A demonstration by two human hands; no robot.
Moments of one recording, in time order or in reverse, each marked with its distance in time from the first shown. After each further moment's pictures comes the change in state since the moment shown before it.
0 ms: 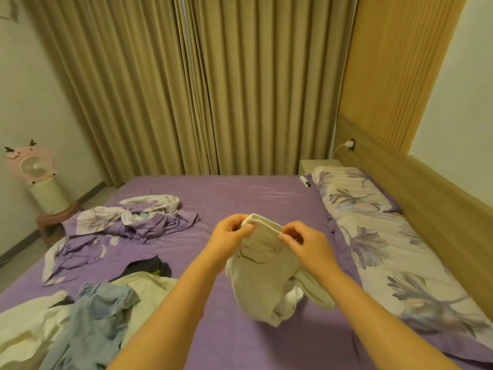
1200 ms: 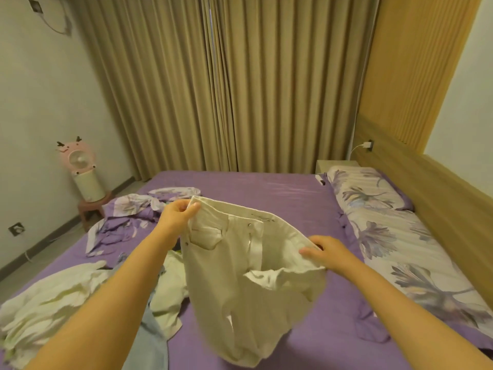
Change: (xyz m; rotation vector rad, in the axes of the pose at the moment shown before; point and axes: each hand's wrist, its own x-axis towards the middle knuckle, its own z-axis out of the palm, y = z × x) left_hand -0.092 0.013 -0.098 0.204 0.372 -0.085; right_hand -0.071 0.014 -0.040 -0.046 -0.386 0.199
